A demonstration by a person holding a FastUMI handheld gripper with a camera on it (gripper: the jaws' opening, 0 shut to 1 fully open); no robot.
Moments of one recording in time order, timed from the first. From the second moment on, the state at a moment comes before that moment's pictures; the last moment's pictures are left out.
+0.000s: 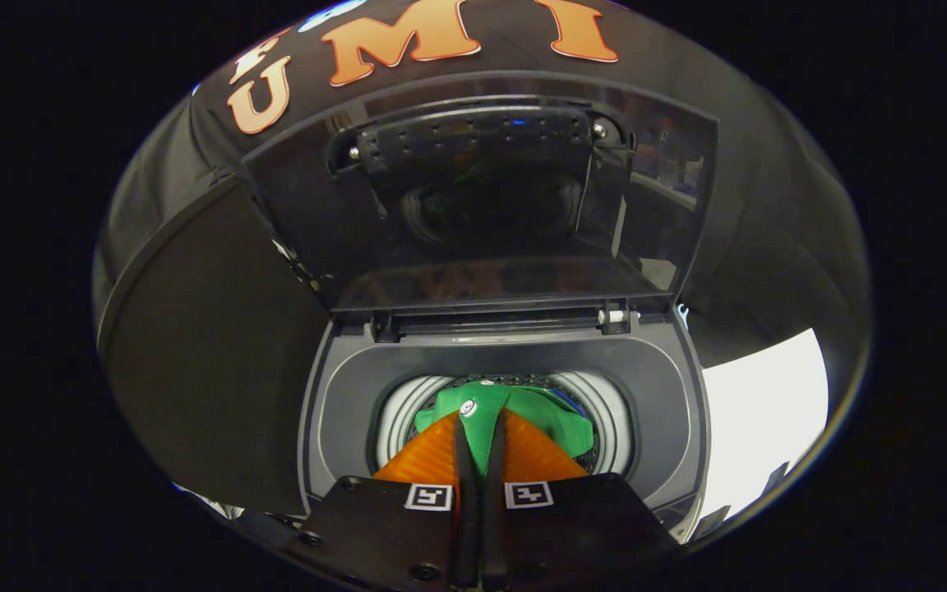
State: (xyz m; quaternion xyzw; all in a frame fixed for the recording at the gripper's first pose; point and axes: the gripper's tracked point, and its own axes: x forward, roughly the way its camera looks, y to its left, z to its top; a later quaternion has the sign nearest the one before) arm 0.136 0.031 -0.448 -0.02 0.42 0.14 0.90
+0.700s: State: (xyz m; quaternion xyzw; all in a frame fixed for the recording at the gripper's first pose) arm 0.128 0.018 -0.542 -0.01 0.52 0.09 0.85
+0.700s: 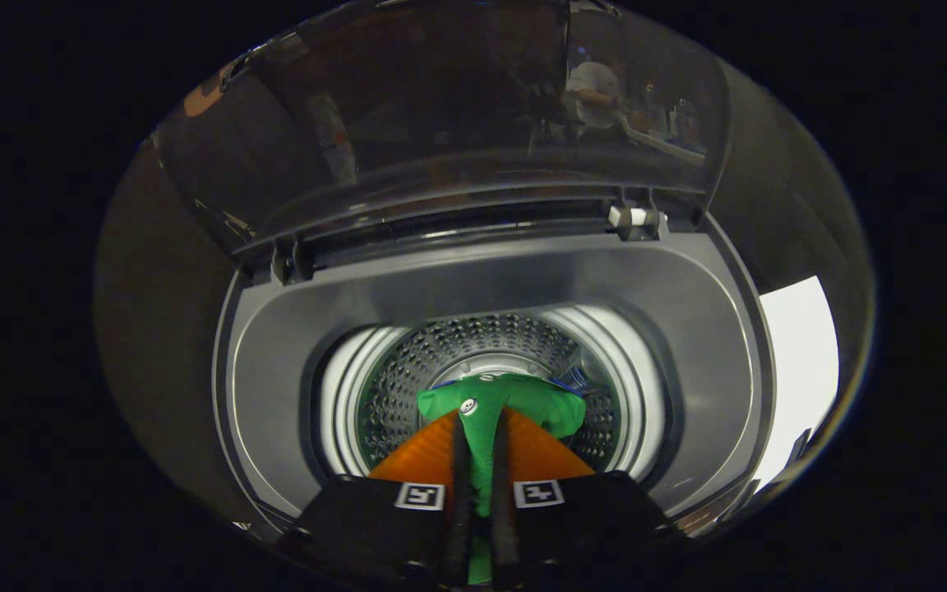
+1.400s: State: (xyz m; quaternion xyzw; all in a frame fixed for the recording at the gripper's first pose) arm 0.123 0.011 -0.472 -0.07 0.47 0.12 0.87
